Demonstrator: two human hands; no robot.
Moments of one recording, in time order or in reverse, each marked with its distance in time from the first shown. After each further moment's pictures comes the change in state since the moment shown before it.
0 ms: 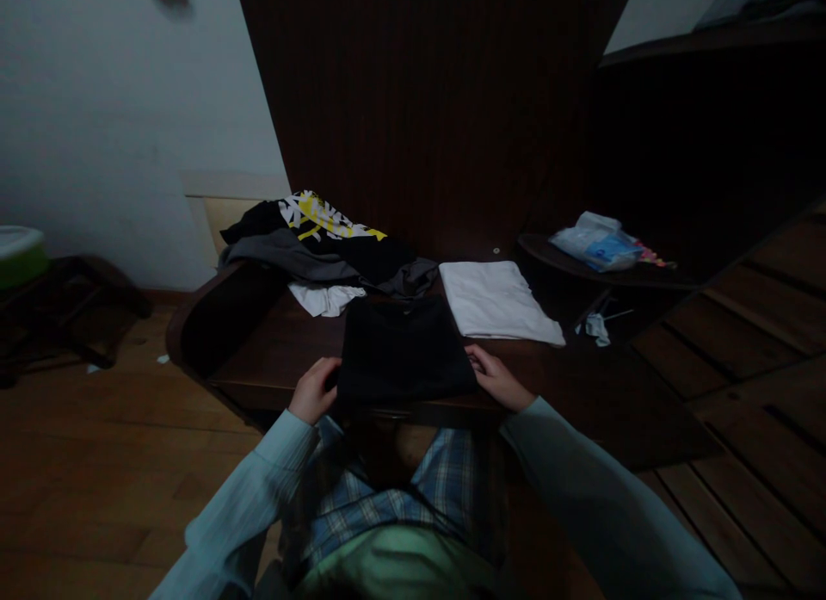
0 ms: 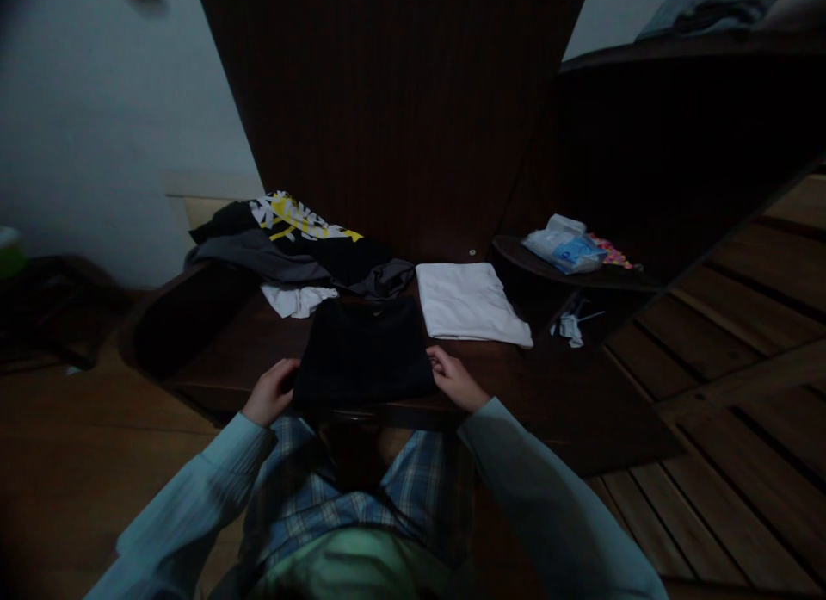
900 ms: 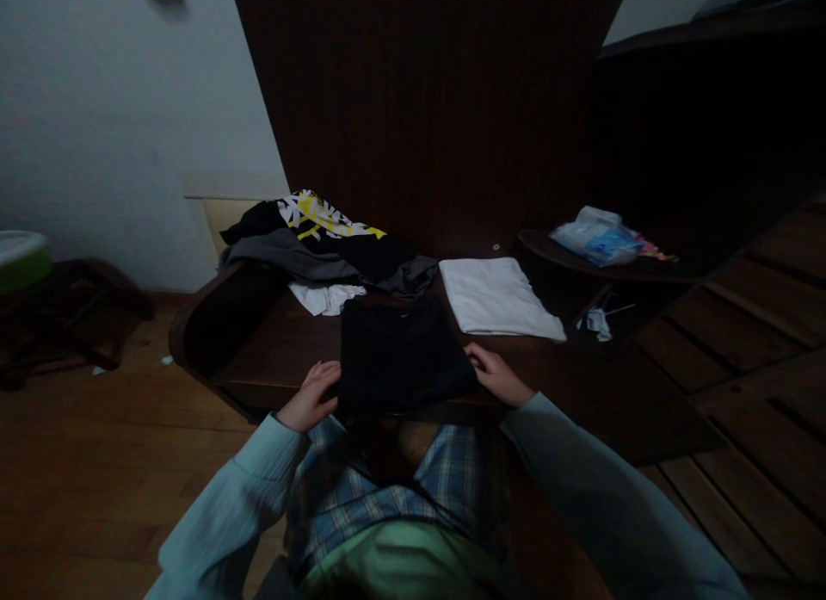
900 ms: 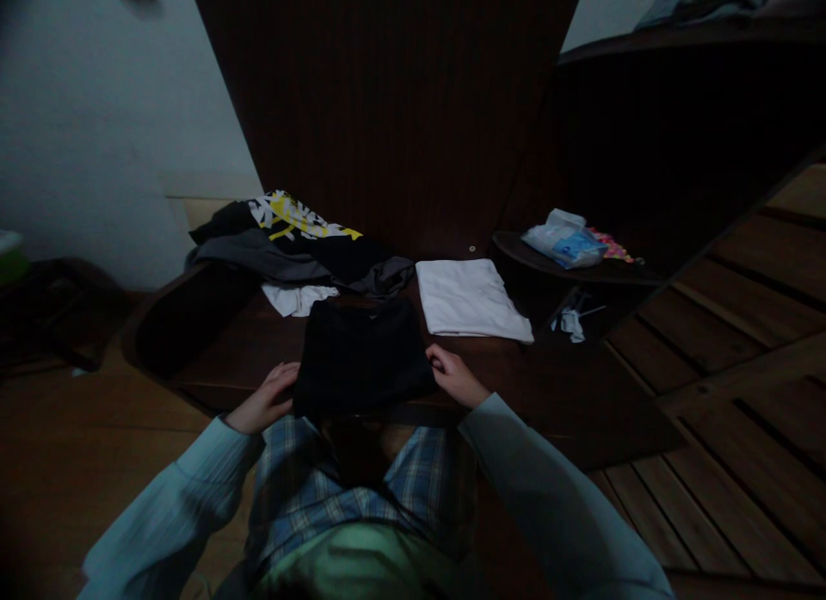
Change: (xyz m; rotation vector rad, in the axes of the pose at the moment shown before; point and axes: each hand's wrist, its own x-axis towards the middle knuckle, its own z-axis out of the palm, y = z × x) left_hand -0.011 -0.009 -0.009 0.159 -0.340 0.043; right_hand 0.000 -0.003 0.000 -0.112 0.010 -0.049
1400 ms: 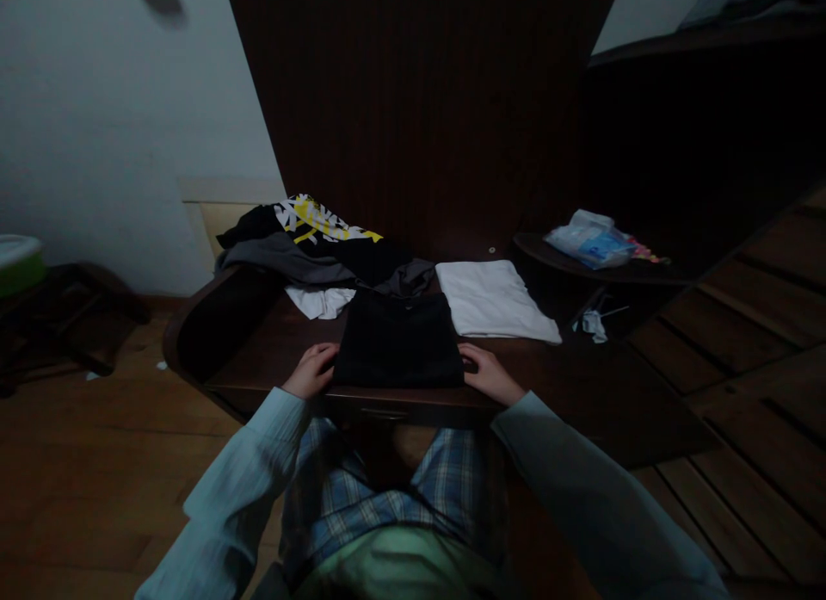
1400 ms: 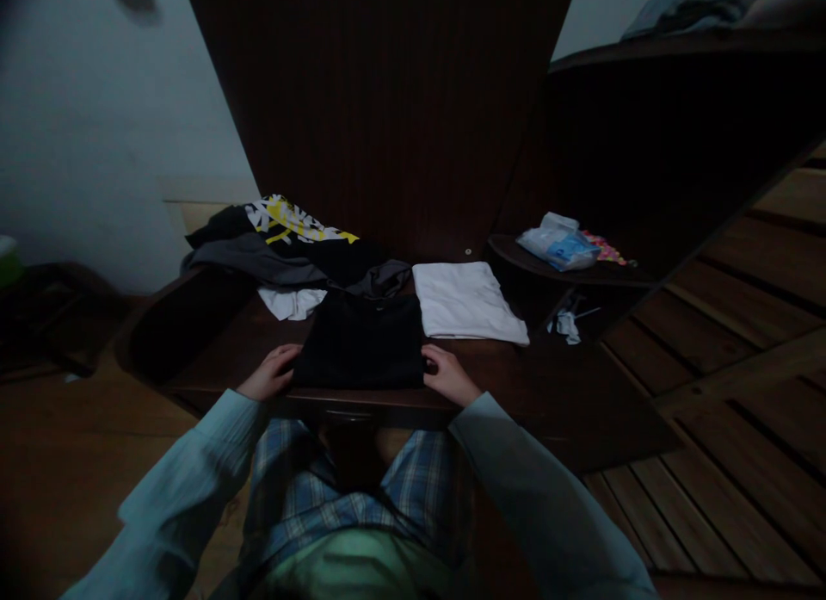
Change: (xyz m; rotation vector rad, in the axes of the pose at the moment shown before) left_hand 0.041 -0.019 -0.011 0.026 0.100 -0.109; right_hand 0.011 0.010 0.004 -0.100 0.071 -0.144
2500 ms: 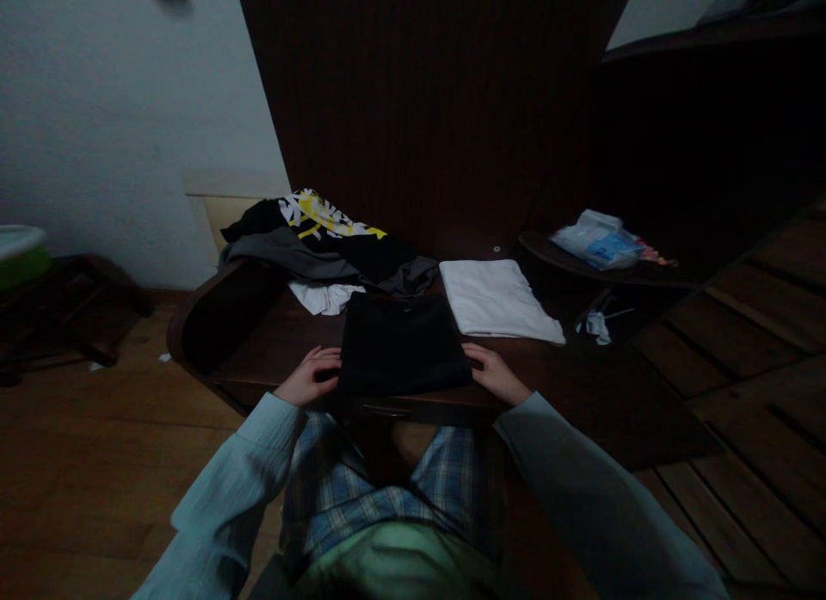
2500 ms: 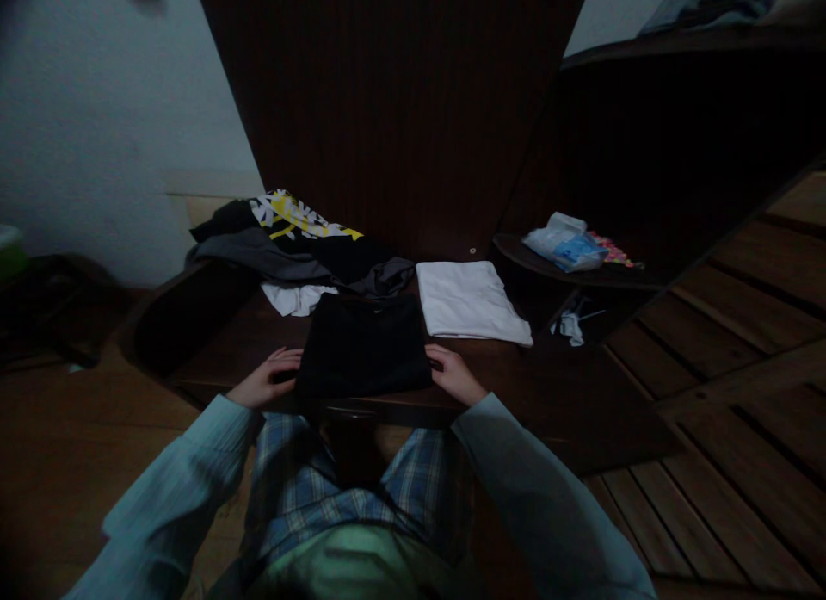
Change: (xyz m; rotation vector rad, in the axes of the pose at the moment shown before) left_hand -0.017 0.006 -0.009 -0.161 -0.122 0.087; right_hand -0.001 0.004 -0.005 0.095 -0.052 -0.007
